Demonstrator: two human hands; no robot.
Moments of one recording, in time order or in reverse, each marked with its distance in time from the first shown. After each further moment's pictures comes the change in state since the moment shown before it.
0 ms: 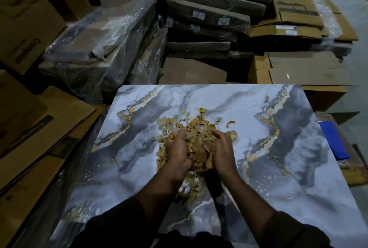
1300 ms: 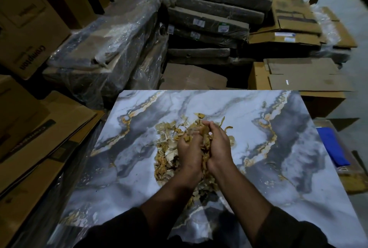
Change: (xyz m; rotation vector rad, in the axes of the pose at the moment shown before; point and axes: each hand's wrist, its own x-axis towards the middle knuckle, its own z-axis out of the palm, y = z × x) left_hand -0.061 -0.011 0.030 0.162 -0.140 0.298; right_hand 0.008 -0.068 0.013 0.634 0.052 0.332
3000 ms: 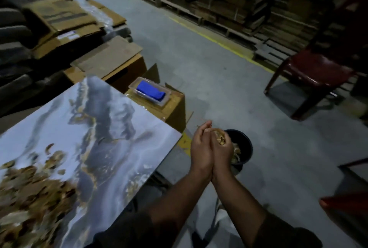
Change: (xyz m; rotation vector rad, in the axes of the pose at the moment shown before) left_hand -0.360 -0.258 0.142 0.511 -1.182 -0.005; right_hand -0.237 -0.011 -0.420 0.126 1.136 -0.362
